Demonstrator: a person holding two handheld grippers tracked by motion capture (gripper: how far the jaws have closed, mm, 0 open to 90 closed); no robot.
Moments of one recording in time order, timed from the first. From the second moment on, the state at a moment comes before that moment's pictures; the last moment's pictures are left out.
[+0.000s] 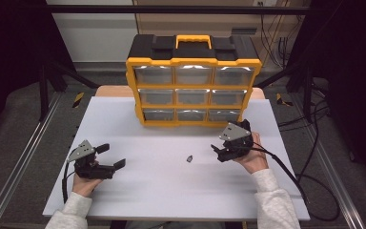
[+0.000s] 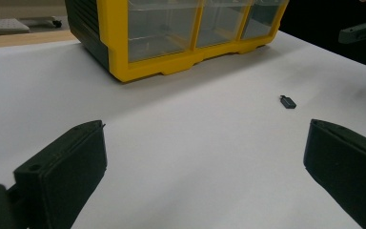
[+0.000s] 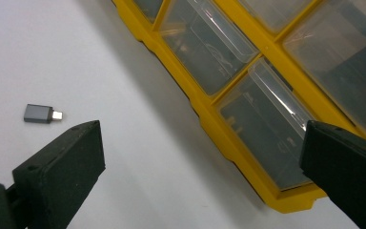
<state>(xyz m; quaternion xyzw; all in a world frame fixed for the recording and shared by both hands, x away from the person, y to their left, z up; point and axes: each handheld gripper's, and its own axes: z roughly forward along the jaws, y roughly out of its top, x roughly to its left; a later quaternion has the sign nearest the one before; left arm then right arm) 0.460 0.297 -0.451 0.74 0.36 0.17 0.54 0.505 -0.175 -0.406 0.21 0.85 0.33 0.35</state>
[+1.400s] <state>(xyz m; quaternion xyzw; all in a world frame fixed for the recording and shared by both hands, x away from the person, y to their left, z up) 0.461 0.297 -0.451 0.74 0.36 0.17 0.54 0.533 -0.155 -0.398 0.13 0.88 0.19 0.41</state>
